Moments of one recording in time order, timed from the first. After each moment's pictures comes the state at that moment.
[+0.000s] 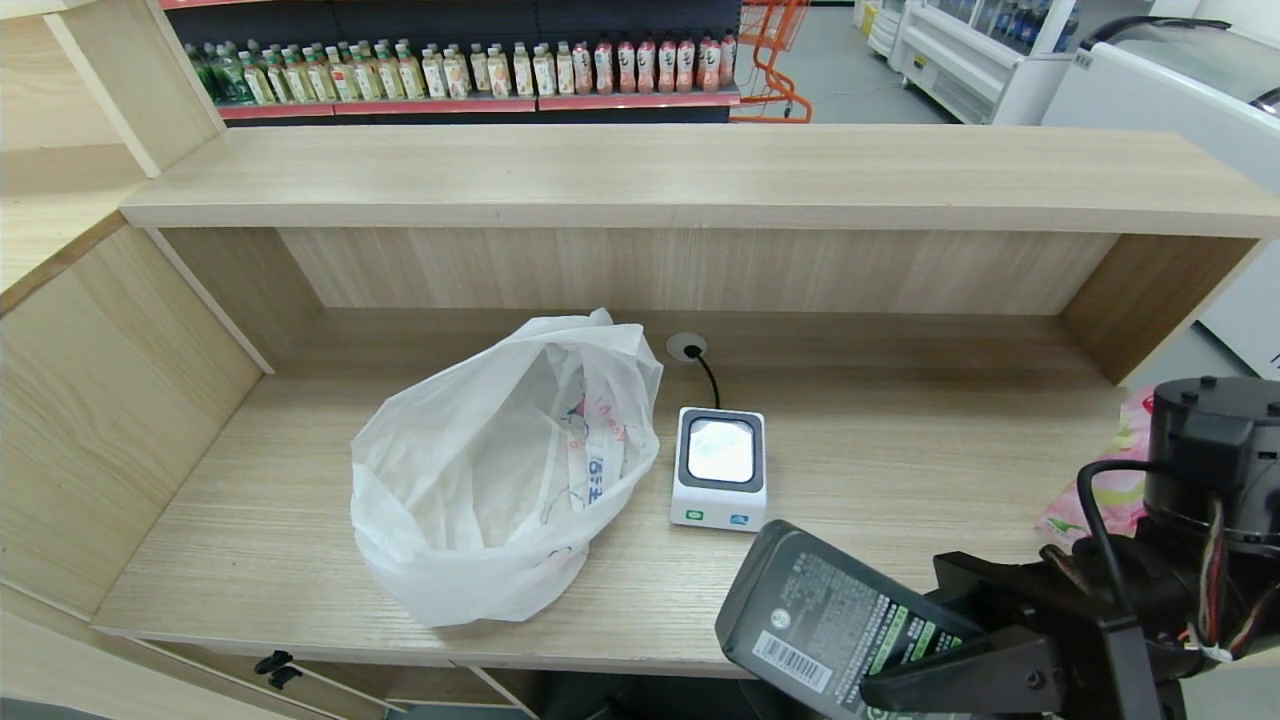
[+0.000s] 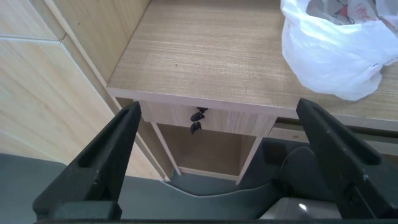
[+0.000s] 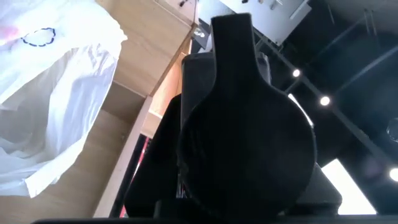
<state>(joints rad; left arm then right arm) 0.00 0.00 0.00 0.05 0.13 0.01 0.50 1.47 -0.48 -0.70 1.15 -2.80</state>
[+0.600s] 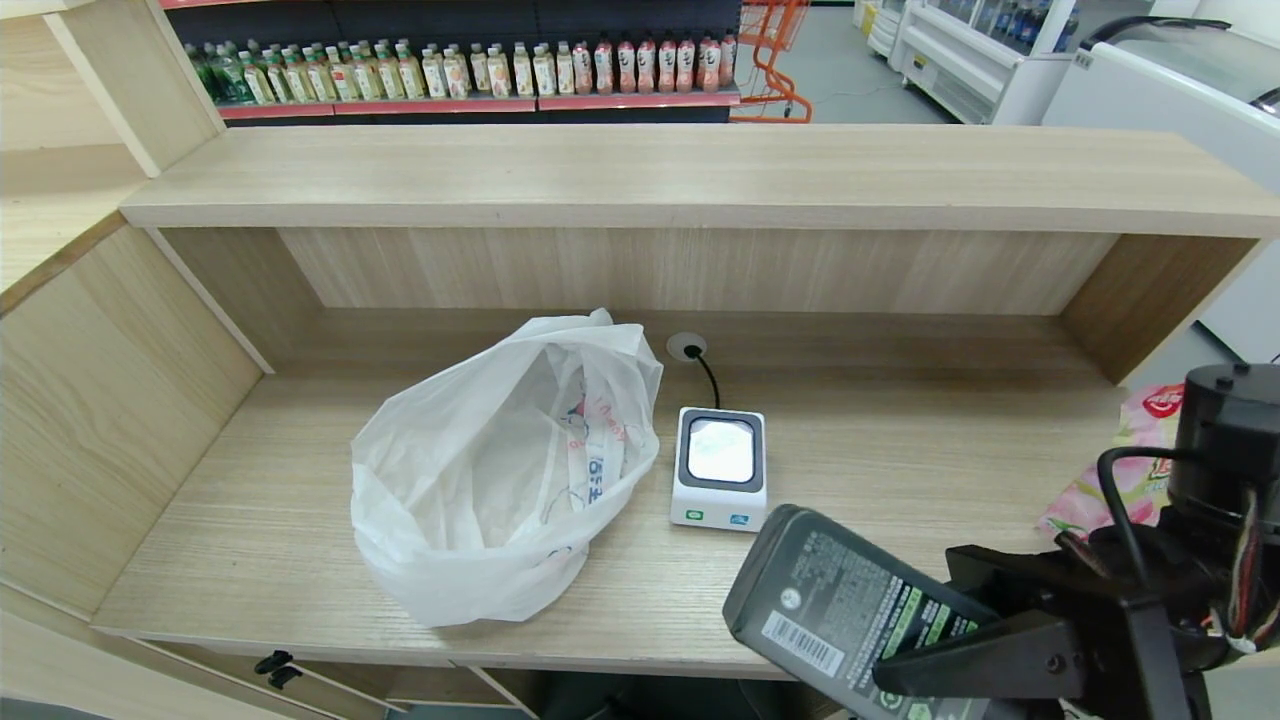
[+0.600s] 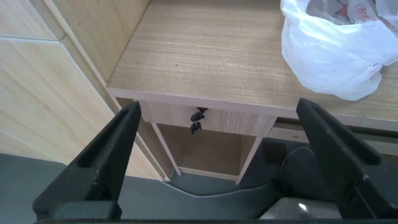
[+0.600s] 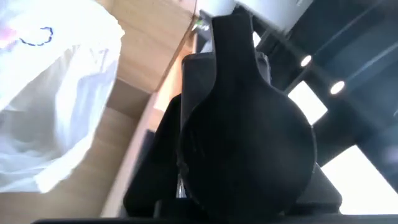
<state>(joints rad) 0.00 0.00 0.00 0.05 0.13 0.01 0.49 1.44 -0.49 -0.70 1.15 -2.69</state>
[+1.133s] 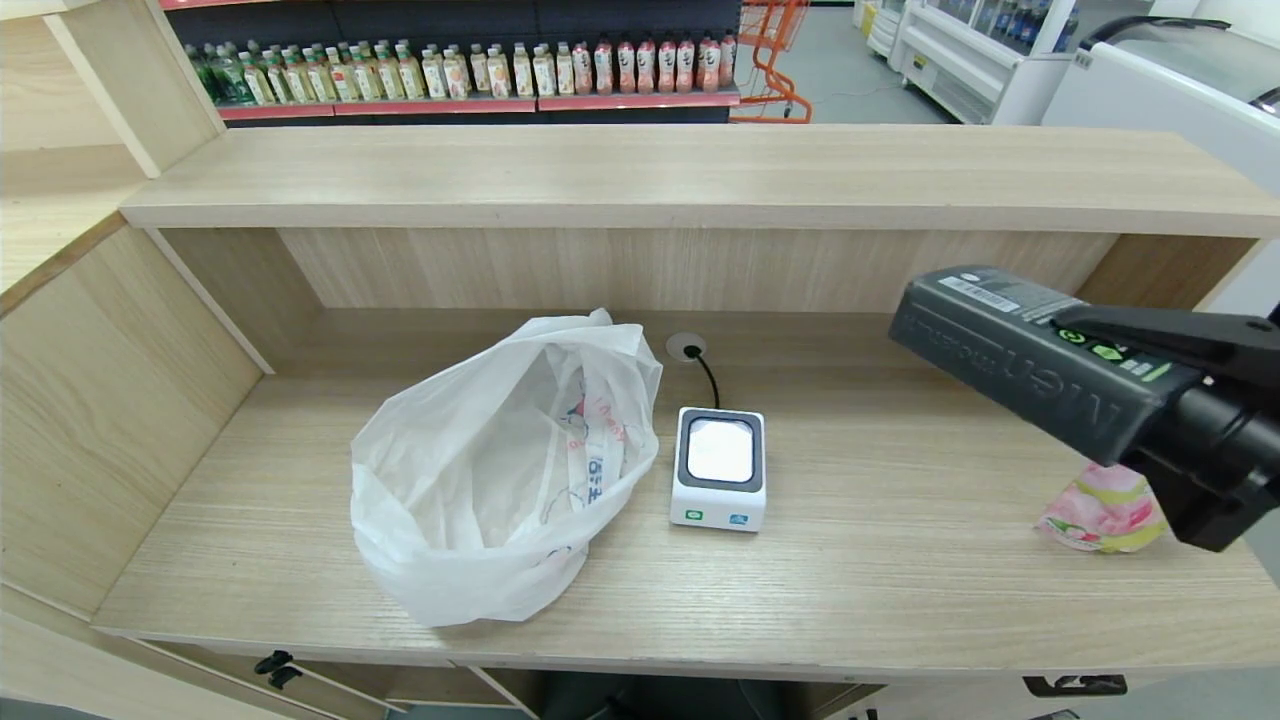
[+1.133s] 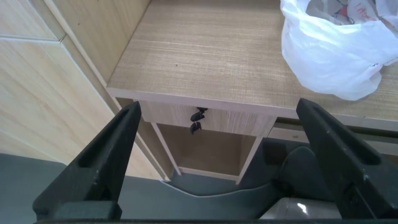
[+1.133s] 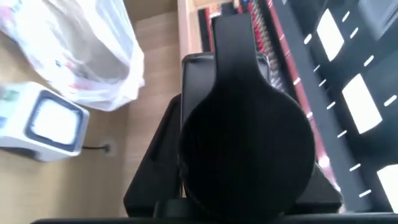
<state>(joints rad) 0.00 0.00 0.00 0.05 0.13 0.01 0.23 1.20 -0.56 -0.82 0.92 -1.52</state>
